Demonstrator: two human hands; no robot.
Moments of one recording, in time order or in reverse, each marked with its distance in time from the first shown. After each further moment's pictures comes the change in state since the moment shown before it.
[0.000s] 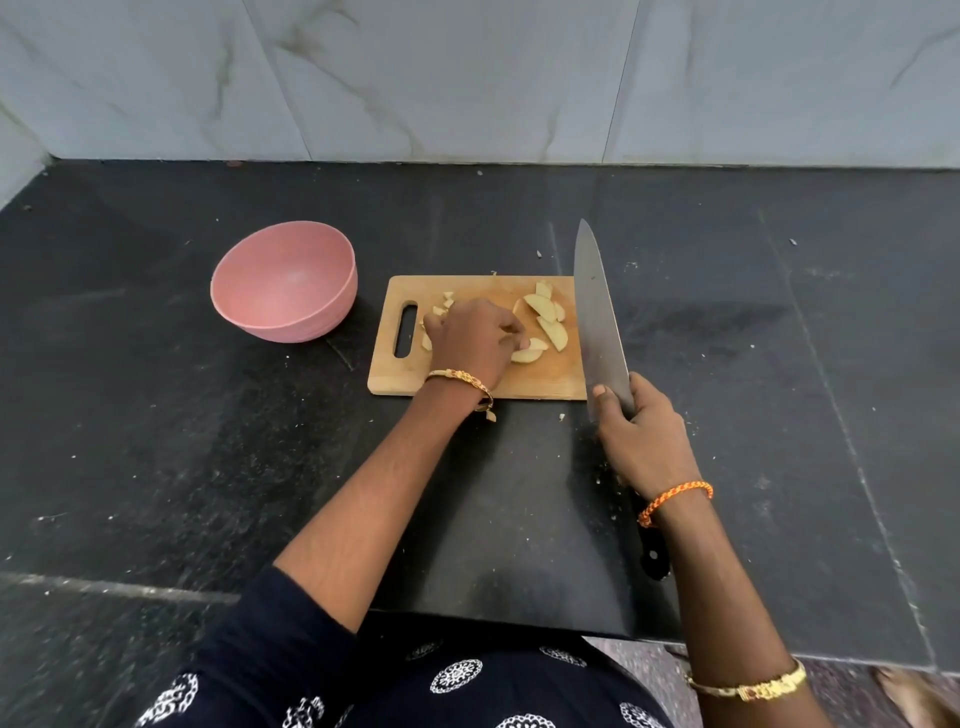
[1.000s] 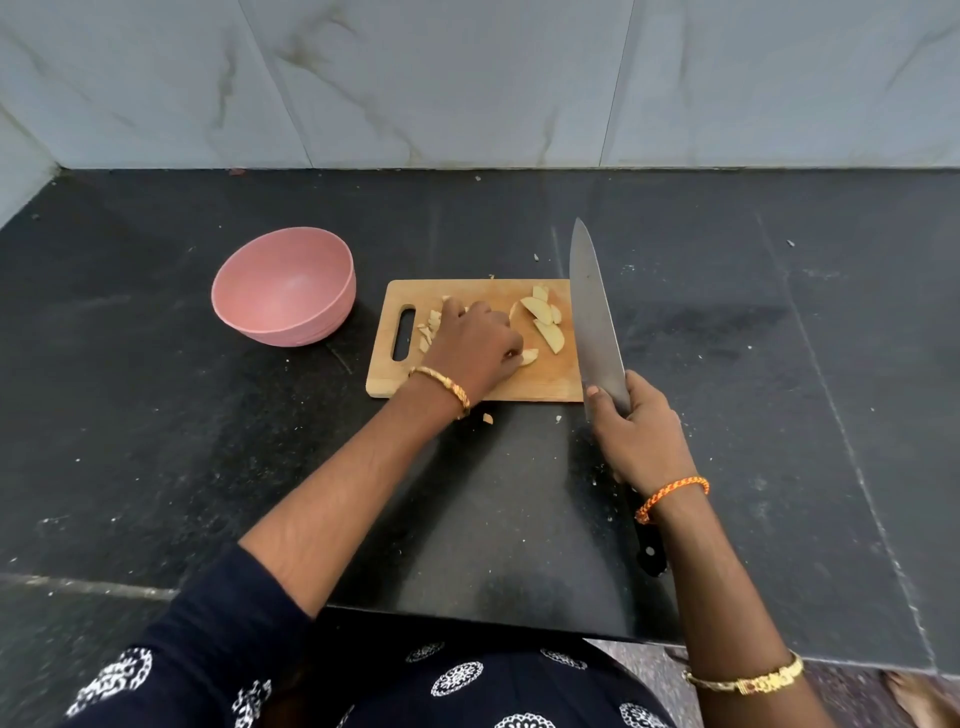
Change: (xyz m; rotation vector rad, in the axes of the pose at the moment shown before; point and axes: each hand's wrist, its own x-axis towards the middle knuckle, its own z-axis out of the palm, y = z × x) left_hand -0.001 -0.004 -0.008 0.403 -0.117 0.389; right_hand 0.001 -0.005 -0.005 -0.001 -0.030 -0.006
